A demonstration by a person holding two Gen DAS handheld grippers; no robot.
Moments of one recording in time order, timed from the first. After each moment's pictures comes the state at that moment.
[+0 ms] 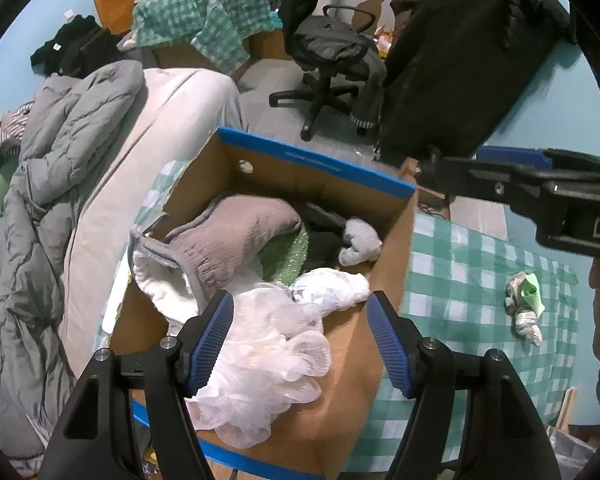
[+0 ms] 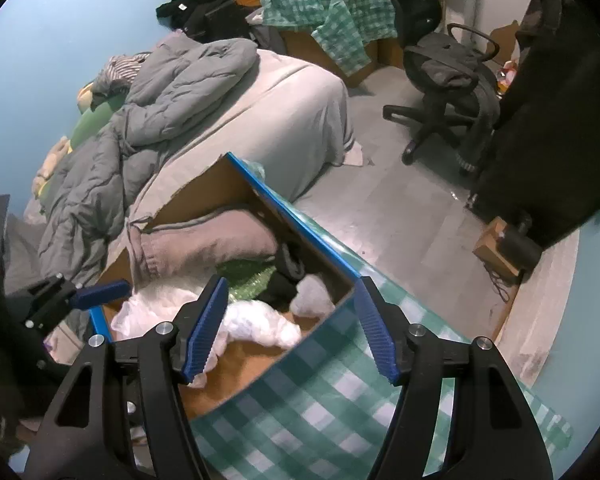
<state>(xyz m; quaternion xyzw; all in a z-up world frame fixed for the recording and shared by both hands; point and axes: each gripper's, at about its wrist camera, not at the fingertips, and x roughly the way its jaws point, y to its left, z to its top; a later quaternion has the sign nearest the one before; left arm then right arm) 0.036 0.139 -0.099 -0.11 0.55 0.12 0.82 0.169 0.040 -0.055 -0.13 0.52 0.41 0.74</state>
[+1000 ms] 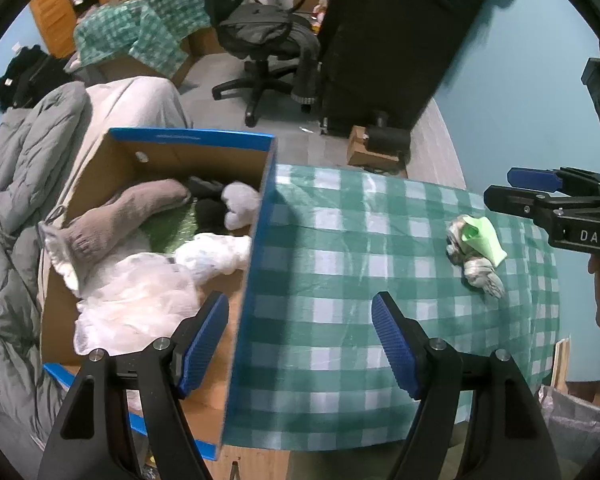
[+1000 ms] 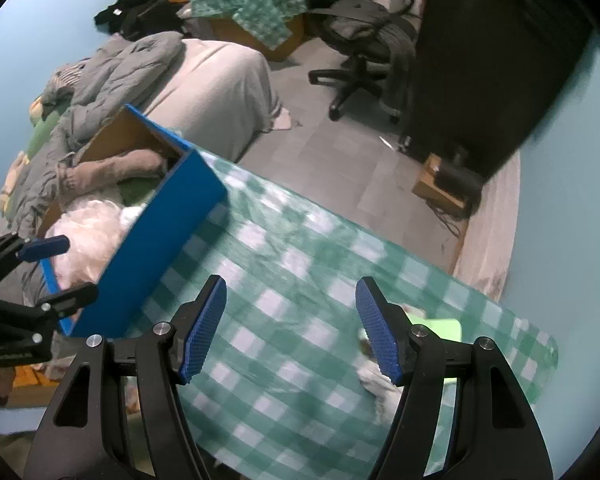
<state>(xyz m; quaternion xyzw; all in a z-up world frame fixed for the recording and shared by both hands) 0.041 0.020 -0.107 -0.07 0.57 0.04 0.82 0.167 -0.150 -0.079 -0.12 0.56 0.31 0.76</state>
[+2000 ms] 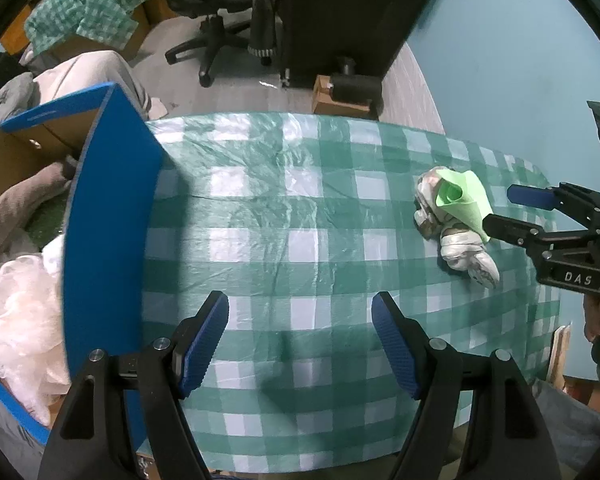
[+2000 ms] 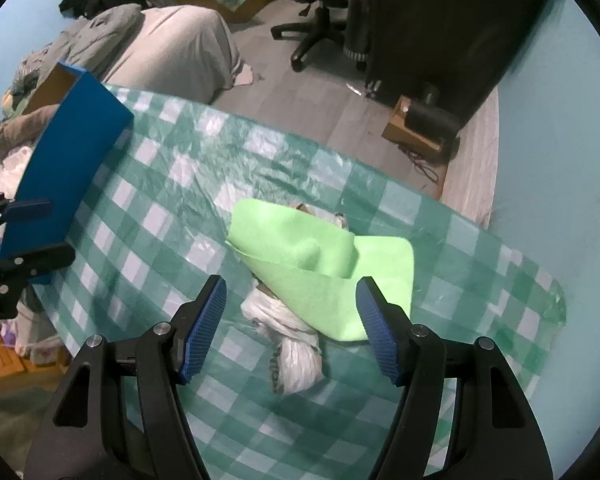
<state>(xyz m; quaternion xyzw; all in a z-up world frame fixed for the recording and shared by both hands) 0.089 -0.064 -0.189 -0.07 0.64 0.00 0.77 0.175 -0.249 -0.172 -0.13 0.61 0.27 0.73</state>
